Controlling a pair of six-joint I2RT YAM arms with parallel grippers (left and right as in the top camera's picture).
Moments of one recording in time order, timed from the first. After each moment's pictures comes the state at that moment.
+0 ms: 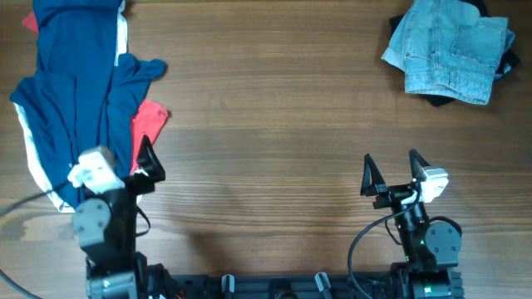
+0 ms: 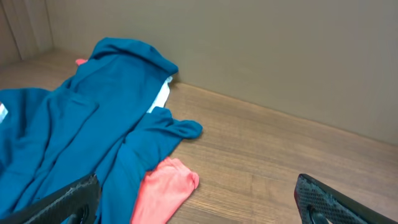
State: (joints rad) left arm 0.22 0.37 0.29 -0.09 0.08 -0.22; right arm 0.04 0.02 0.01 0.00 -0.12 0.20
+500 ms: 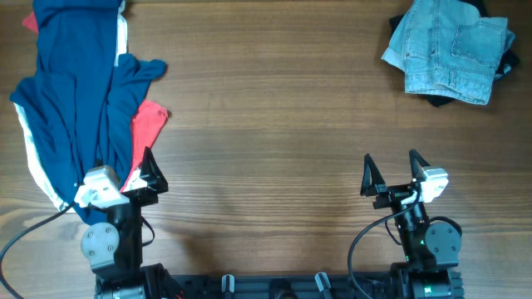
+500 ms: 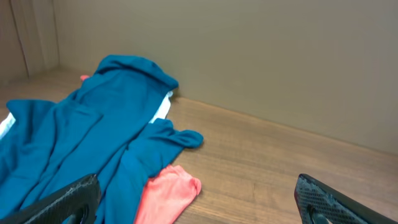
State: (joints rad) left arm 0.24 0.14 0.16 -0.09 0.09 -0.22; right arm 0.04 0.02 0.01 0.00 -0.12 0.20
